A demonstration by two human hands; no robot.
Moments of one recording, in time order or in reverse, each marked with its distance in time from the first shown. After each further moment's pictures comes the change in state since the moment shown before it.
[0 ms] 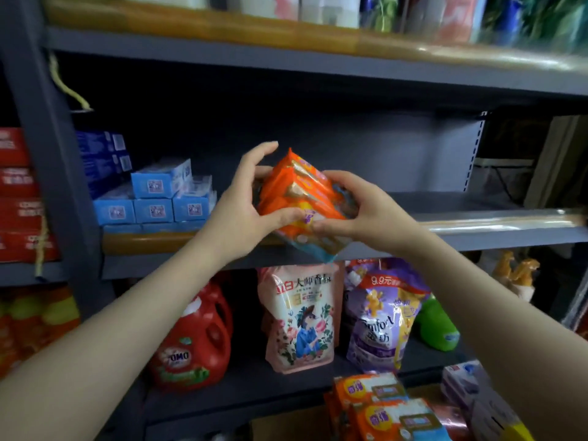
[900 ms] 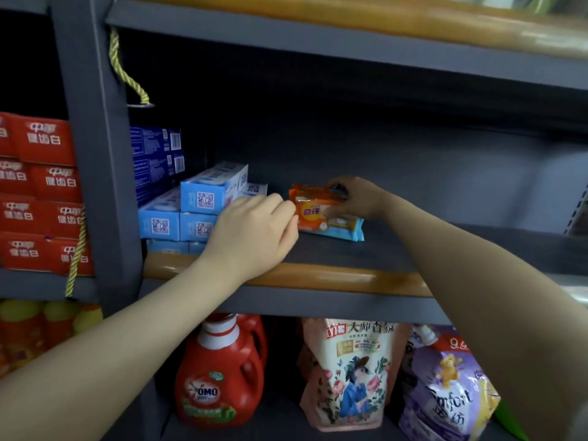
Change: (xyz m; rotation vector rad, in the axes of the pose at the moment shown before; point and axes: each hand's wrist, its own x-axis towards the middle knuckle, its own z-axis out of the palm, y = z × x) left_hand 0.022 -0.093 -0.044 1.030 0.178 0.306; right_hand 0.213 0.089 0.060 -0.401 -0.257 0.127
